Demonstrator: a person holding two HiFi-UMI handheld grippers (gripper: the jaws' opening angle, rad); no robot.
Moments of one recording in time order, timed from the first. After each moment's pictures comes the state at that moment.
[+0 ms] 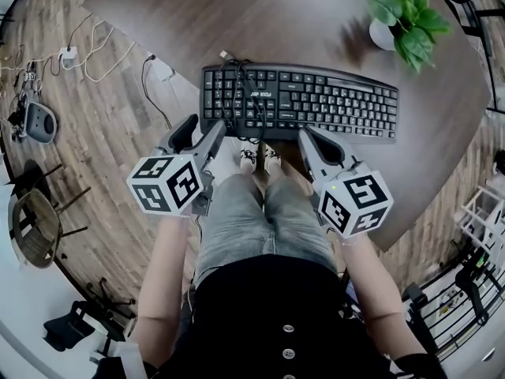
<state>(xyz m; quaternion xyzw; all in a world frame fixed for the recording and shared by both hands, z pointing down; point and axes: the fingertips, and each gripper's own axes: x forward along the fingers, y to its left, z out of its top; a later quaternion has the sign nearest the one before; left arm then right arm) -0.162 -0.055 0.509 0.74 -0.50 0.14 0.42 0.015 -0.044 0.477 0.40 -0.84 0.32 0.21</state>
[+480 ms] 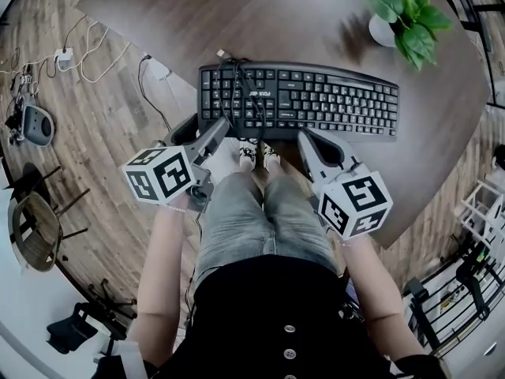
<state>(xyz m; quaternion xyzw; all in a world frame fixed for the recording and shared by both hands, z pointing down) -0.155 -0.060 0.525 0.74 -0.45 0.09 0.49 0.014 -0.040 0.482 0.39 -0.84 0.31 0.22</state>
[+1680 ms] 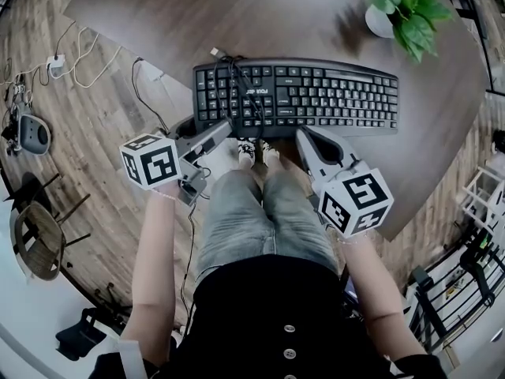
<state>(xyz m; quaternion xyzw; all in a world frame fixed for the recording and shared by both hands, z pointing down) -0.131 -0.063 0.534 0.79 -0.30 0.05 0.53 0.013 -0.037 0.488 0.41 -0.83 0.32 0.21</state>
